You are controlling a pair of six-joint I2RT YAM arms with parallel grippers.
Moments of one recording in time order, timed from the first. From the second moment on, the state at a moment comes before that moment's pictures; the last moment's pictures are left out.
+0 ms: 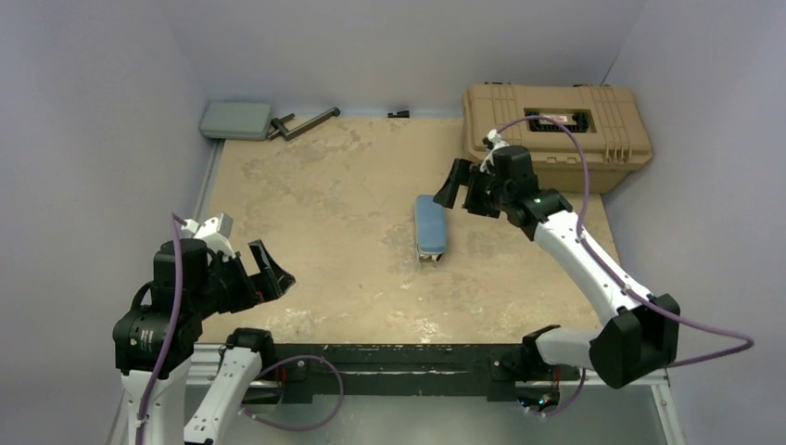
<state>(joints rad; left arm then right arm) -0.09 0.56 1.20 -1.41 0.22 -0.47 0.33 1.24 1.07 -0.47 -0.20 0.56</state>
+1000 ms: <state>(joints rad) -0.09 0.50 1.20 -1.51 0.26 -0.50 0.62 1.98 1.59 -0.82 0.16 0.59</state>
